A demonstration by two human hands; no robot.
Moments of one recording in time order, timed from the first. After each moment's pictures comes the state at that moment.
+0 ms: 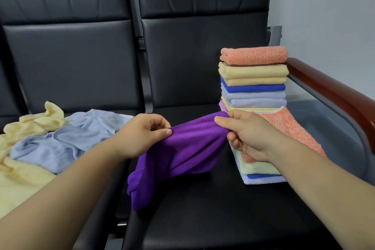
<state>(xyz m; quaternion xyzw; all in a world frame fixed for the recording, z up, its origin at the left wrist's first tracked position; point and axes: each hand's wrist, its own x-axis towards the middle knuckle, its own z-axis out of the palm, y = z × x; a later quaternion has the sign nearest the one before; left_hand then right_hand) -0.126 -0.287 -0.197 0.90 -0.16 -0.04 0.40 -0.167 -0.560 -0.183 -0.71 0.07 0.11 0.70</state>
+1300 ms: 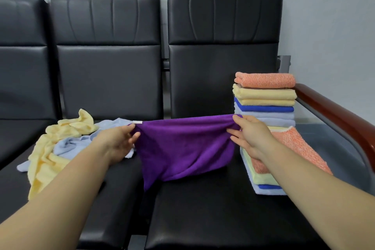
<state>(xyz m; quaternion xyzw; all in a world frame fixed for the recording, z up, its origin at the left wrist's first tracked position) -0.132 -0.192 -0.187 0.55 0.20 -0.04 0.81 -0.130 -0.536 -0.188 -0.62 0.14 -0.01 0.77</state>
